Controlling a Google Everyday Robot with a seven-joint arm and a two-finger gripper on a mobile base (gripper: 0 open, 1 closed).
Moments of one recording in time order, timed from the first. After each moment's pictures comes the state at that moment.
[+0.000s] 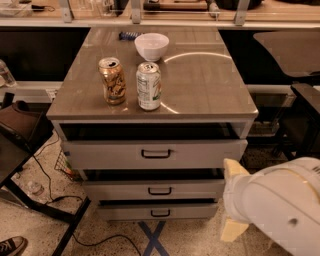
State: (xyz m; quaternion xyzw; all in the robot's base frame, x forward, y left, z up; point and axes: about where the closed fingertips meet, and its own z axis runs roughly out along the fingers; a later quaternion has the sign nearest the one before) arm 0.390 -0.175 0.707 -0.63 0.74 -0.12 0.18
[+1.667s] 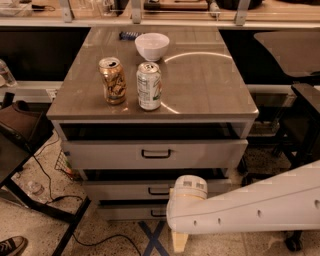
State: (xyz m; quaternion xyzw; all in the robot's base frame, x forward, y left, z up) arm 0.419 -0.060 0.498 -0.71 0.69 -0.07 0.11
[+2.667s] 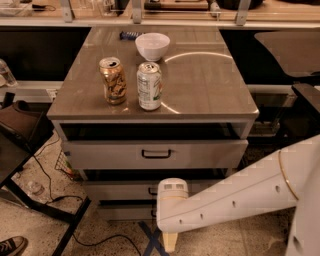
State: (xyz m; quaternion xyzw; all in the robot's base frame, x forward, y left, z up) arm 0.429 -0.035 0.459 -0.70 0.70 -0.07 0.09
